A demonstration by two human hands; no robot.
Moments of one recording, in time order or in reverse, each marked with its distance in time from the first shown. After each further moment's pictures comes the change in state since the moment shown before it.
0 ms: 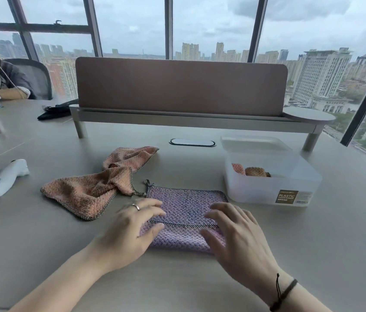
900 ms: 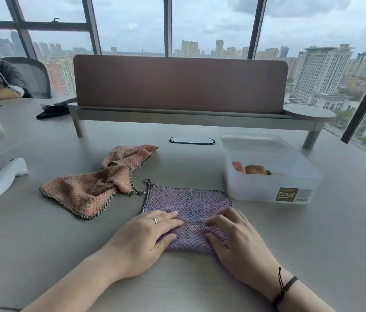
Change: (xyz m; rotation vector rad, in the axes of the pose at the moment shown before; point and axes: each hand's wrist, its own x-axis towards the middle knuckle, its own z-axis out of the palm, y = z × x) left_hand 0.001 0.014 0.021 0.081 -0.268 0.034; right_hand -0.006 0.014 0.013 0.150 -0.182 0.093
